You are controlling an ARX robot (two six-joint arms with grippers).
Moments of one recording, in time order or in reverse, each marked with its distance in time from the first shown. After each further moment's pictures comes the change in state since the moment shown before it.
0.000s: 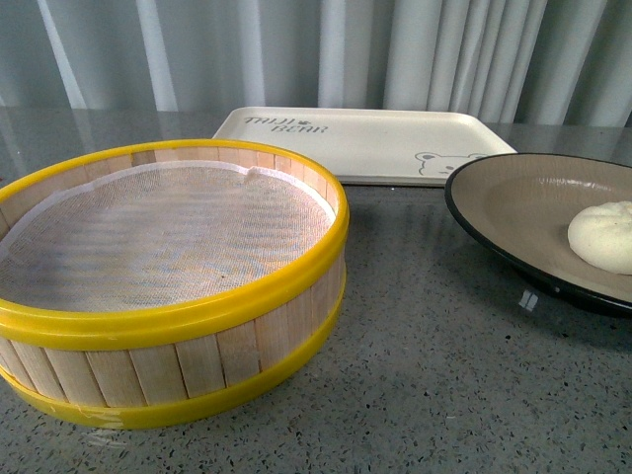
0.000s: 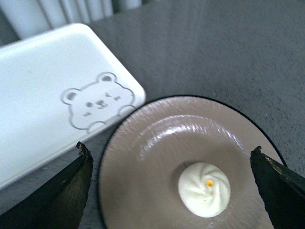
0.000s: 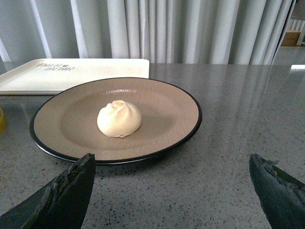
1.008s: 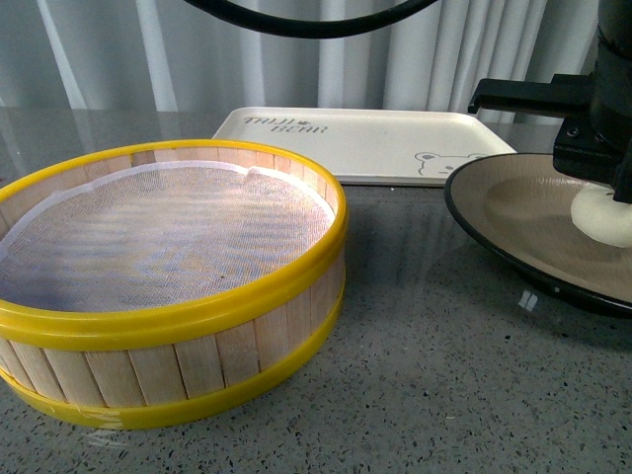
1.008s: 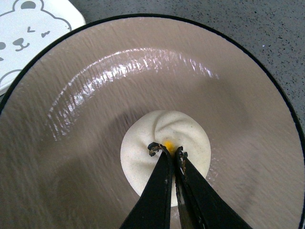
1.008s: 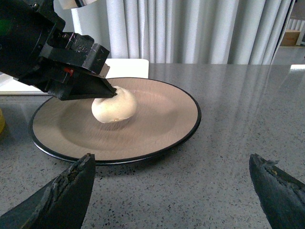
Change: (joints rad) left arm -0.109 0.300 0.175 -0.151 0.089 -0.028; right arm 0.000 0.000 0.000 0.000 0.000 0.000
